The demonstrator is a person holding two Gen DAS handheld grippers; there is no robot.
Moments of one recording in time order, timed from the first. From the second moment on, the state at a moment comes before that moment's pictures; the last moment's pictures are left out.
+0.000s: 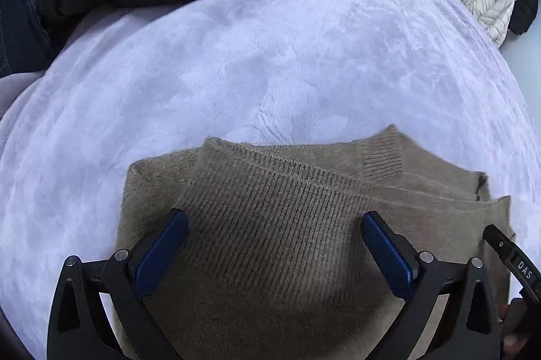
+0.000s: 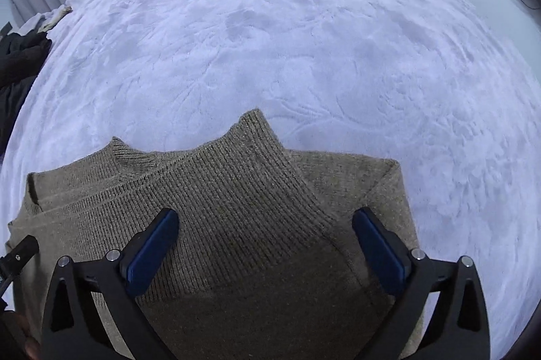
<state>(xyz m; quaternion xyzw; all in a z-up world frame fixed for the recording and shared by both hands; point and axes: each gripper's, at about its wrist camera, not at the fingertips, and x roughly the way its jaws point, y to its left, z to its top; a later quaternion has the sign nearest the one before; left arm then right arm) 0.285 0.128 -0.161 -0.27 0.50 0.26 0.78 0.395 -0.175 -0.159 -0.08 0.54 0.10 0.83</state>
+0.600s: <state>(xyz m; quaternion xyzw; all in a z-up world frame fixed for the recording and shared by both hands) 0.185 0.111 -0.128 -0.29 0.49 0.26 0.78 0.325 -0.171 -0.139 -0.17 0.53 0.22 0.80</state>
